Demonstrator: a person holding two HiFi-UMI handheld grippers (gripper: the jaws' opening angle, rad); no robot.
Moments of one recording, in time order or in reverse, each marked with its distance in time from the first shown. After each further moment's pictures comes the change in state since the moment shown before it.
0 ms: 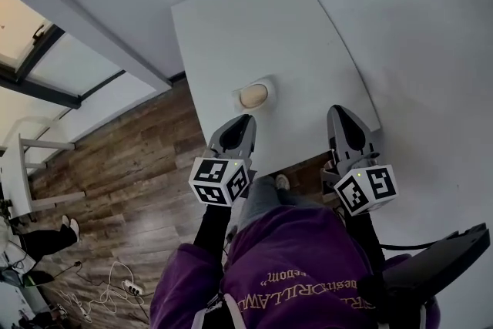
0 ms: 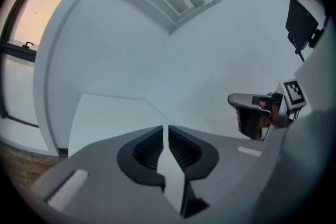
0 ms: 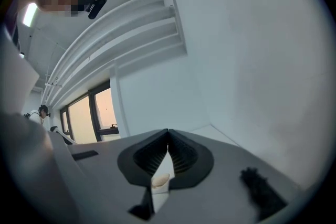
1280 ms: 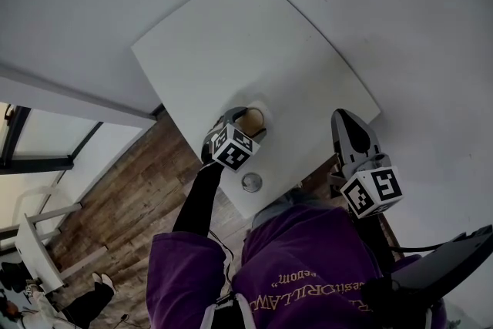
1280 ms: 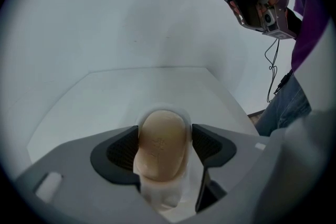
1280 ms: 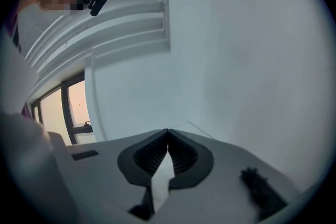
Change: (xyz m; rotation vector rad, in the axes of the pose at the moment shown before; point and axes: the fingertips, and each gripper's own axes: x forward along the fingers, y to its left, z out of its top) left arm 0.145 0.066 -0.119 0.738 0.646 -0.431; right arm 0.034 -0.033 -0.014 0.011 0.033 -0.271
